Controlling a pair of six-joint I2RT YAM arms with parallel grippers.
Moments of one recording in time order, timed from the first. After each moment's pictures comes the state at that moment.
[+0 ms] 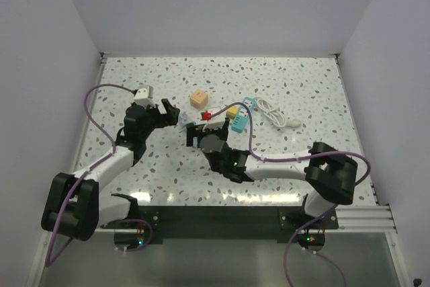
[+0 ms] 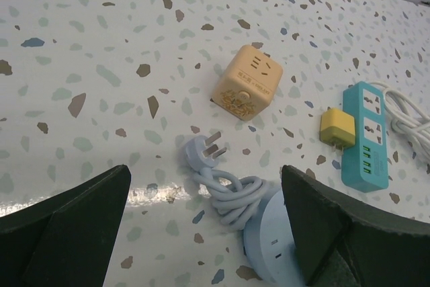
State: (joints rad) left arm -0.22 1.24 0.52 0.41 0.07 -0.38; right arm 1.19 1.68 0.94 0.44 0.88 0.37
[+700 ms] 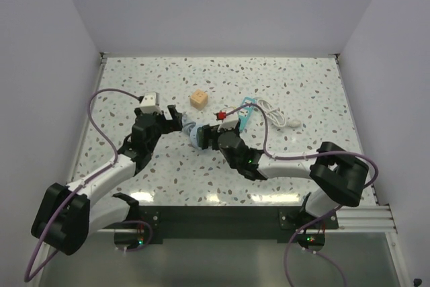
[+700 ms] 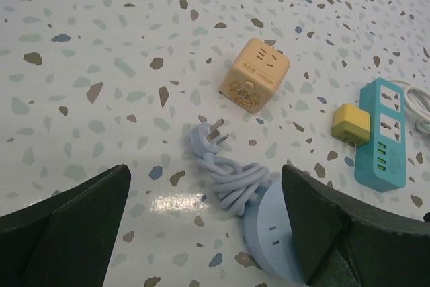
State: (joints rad) left arm -0.41 1.09 0.46 0.36 -0.24 -0.36; right arm 1.05 1.56 0.72 0.52 0.65 0.40
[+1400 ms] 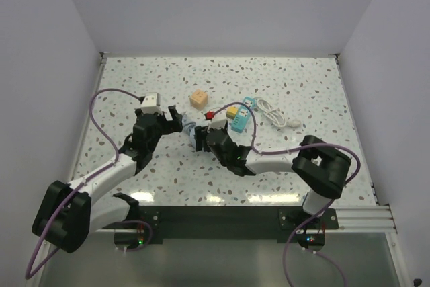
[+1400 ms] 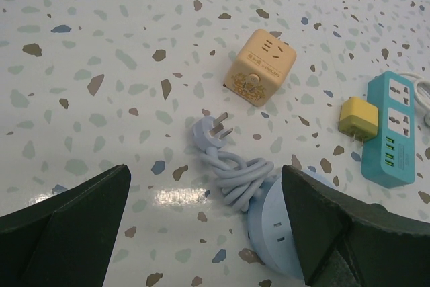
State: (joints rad) left arm -0.41 1.12 0.46 0.34 -0.24 -0.36; right arm 1.06 1.71 0.84 0.45 0.56 0.45
